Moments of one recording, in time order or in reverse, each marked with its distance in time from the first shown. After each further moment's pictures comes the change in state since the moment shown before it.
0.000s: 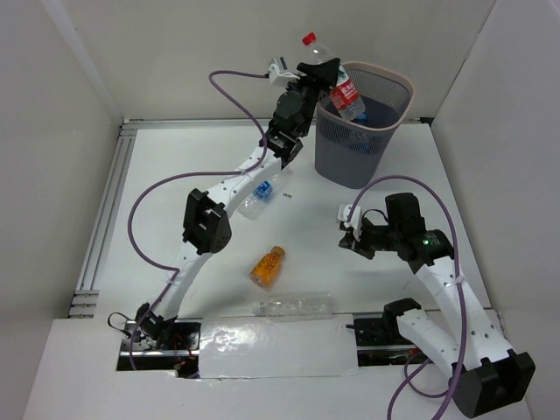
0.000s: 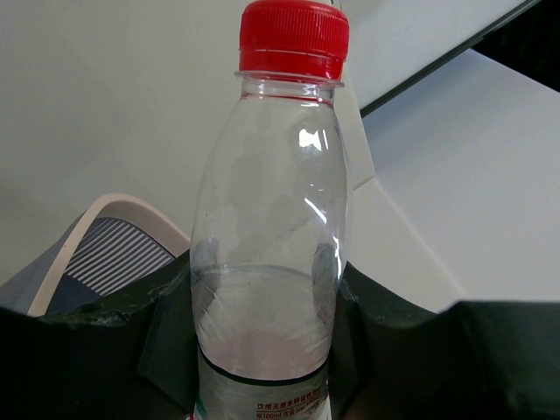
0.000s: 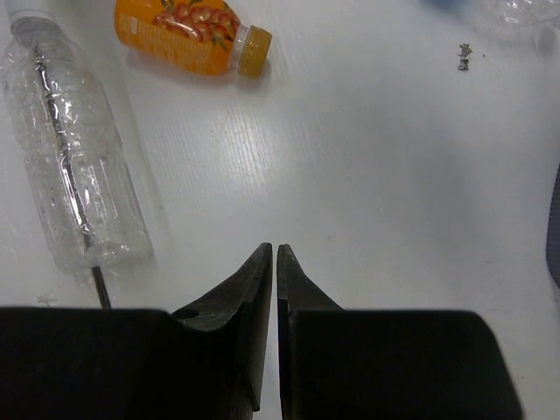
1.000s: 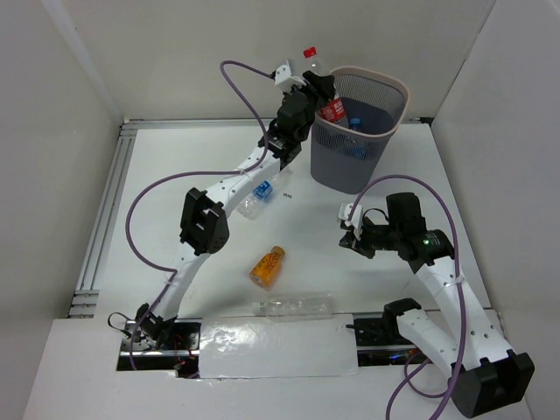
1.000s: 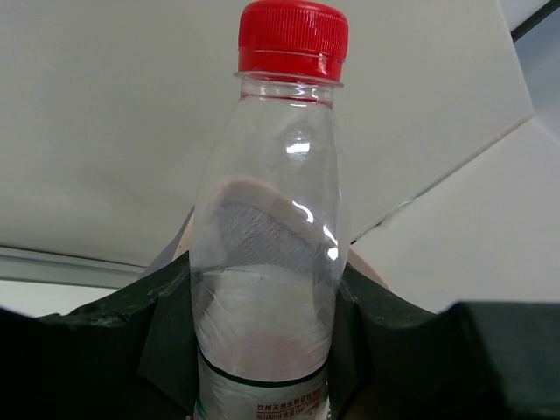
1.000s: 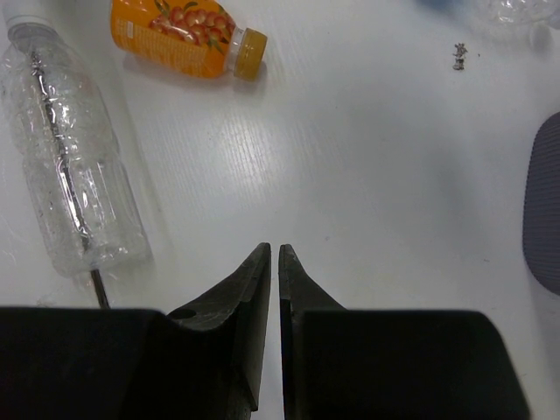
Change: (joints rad) left arm -0.008 -0.035 -0.072 -0.163 -0.053 0.240; right arm -0.010 0.000 0.000 0.007 -0.007 0.009
